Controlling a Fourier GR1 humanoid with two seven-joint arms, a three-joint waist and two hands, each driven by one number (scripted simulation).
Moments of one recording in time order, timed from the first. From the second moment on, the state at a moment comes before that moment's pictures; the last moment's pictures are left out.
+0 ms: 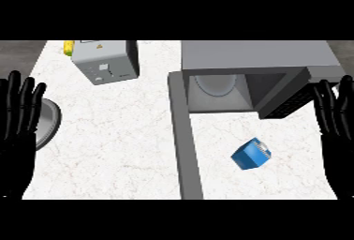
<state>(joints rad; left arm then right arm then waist) -0.01 0.12 0.02 -2.10 -0.01 0.01 -0.02 0.00 -0.08 0.00 -2.10 0.00 0.02 0.01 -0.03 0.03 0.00</state>
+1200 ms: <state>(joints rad) 0.34 0.12 0.23 -2.36 0.39 -0.18 0.17 0.19 -0.21 -0.05 -2.24 -0.31 0.38 0.08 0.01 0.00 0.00</state>
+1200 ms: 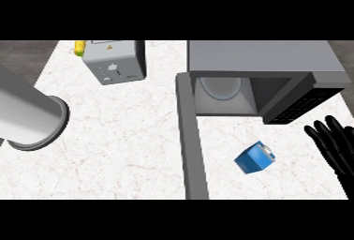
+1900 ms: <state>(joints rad) 0.52 0.08 0.32 -2.36 0.45 -0.34 0.10 0.19 -0.15 -0.09 -1.87 -0.05 0.36 -0.17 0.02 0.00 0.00</state>
